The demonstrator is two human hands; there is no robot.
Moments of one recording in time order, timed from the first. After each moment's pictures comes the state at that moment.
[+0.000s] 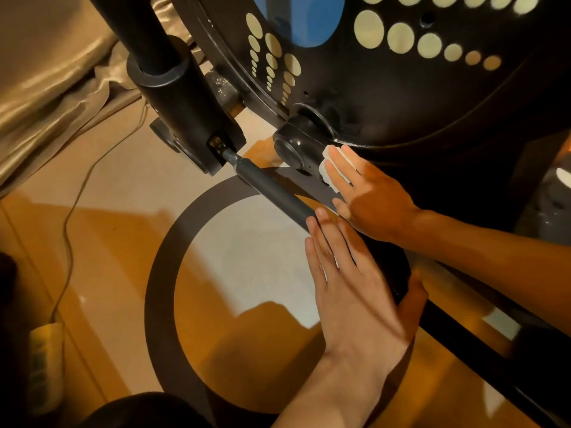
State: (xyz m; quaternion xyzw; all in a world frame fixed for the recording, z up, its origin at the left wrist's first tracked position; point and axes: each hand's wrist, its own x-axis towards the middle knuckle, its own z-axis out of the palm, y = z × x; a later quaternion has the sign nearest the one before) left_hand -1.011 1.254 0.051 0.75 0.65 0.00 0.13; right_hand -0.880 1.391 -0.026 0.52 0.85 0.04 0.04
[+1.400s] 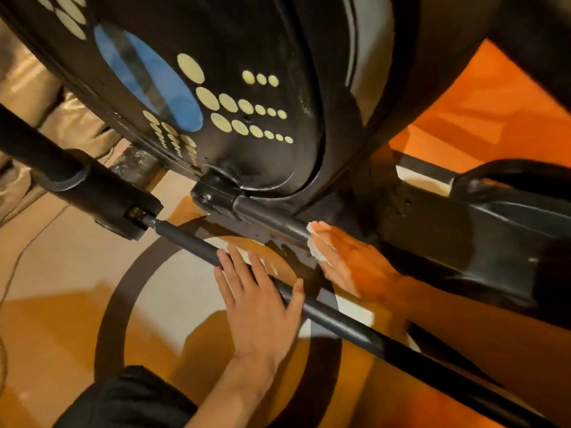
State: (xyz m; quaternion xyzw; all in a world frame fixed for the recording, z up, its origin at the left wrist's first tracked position) left_hand -1.013 1.257 0.050 0.80 0.60 0.01 0.05; right_hand -0.796 1.247 0.008 0.62 0.76 -0.08 -0.17
